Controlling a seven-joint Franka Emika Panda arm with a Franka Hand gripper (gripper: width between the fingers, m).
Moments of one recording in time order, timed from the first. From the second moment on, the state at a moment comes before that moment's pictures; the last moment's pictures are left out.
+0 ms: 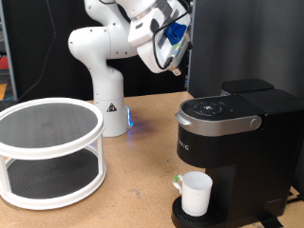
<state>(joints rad) 0.04 -0.60 0.00 -2.61 0.73 1.98 -0.25</state>
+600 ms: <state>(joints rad) 0.04 -0.63 0.11 -2.51 0.37 1.88 -0.40</state>
